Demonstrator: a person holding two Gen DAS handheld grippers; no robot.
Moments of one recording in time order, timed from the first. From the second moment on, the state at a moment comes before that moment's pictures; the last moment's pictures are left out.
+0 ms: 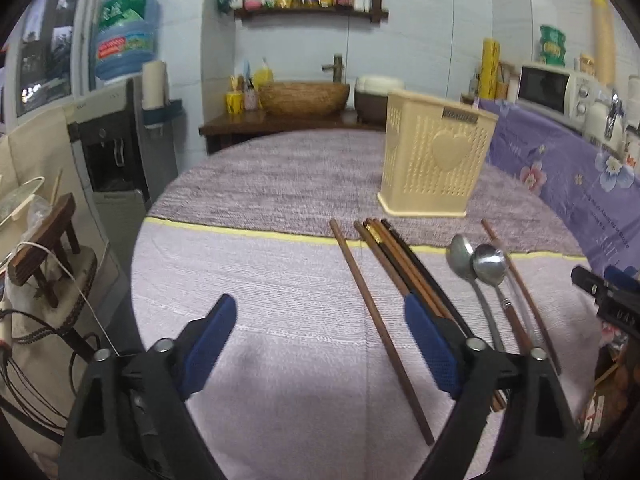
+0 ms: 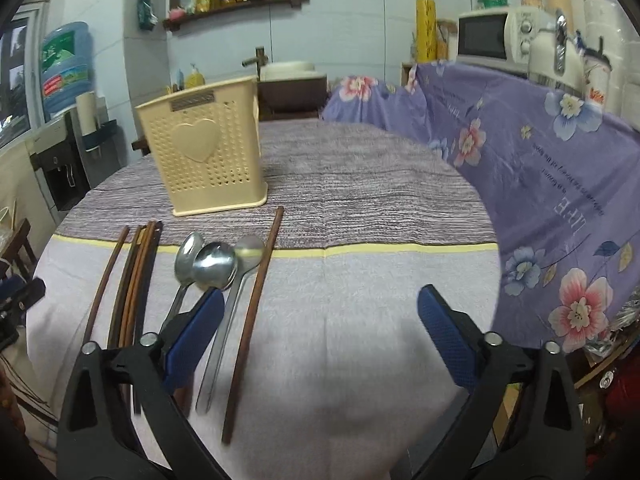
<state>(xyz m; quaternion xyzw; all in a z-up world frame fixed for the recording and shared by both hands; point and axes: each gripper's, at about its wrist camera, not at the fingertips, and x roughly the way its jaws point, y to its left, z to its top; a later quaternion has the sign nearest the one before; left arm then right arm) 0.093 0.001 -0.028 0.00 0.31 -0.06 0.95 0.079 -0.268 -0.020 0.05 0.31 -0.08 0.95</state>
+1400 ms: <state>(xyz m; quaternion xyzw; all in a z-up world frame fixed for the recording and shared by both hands) 0.218 -0.045 -0.056 0.04 0.45 -0.04 0.89 0.253 -0.246 -0.054 0.04 0.45 -0.07 0.89</state>
